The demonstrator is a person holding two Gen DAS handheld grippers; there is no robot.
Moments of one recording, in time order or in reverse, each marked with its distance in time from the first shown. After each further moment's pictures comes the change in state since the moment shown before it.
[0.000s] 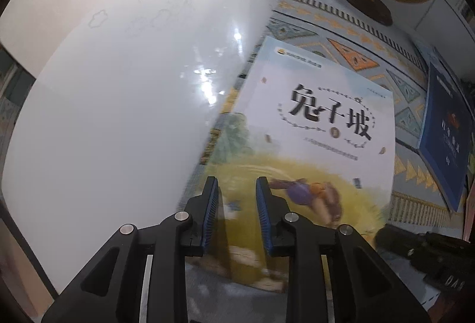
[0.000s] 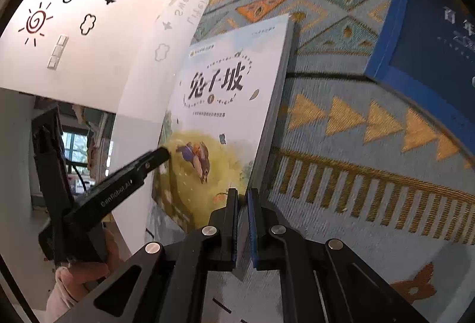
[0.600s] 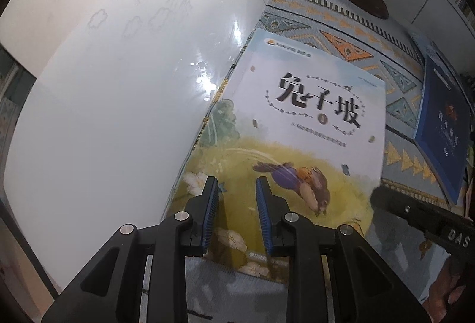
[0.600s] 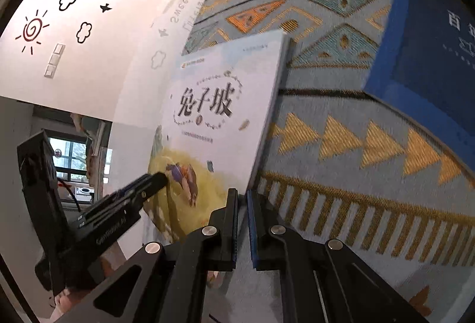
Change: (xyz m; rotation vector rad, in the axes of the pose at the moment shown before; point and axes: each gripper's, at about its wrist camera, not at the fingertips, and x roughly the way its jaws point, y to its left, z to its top) left arm -0.007 -0.005 -0.010 -0.011 0.012 0.003; right arm 0.008 -0.003 0.022 0.029 -0.049 -0.012
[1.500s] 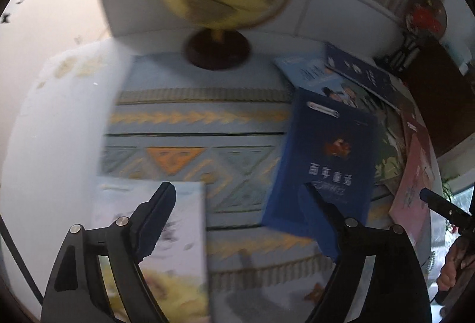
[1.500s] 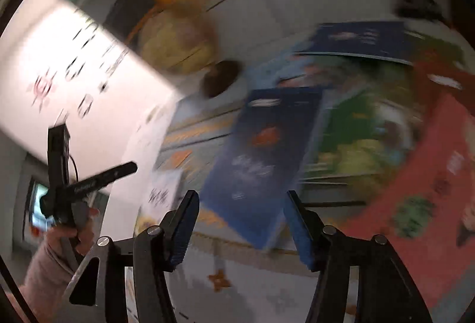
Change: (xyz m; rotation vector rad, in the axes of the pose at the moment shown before) left arm -0.062 -0.170 0.091 0.349 -0.100 -0.266; right arm -0.255 -0.128 -0.029 0.091 -0.447 -0.098
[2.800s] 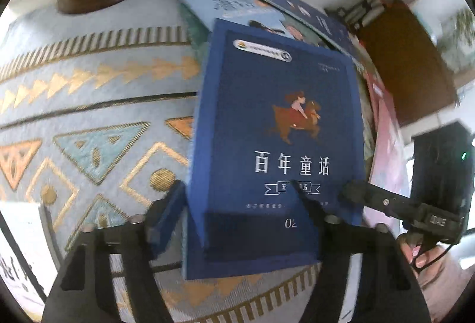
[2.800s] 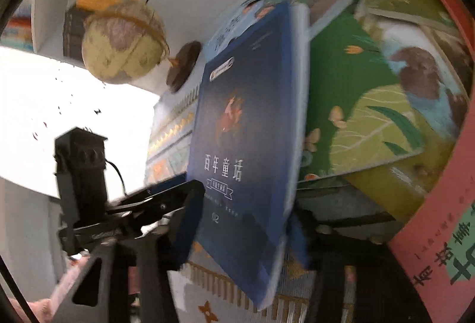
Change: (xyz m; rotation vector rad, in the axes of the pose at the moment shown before) left arm 0.107 -0.061 -0.007 0.030 0.172 -0.351; right arm 0.096 -0.060 0.008 0.226 0.080 0.162
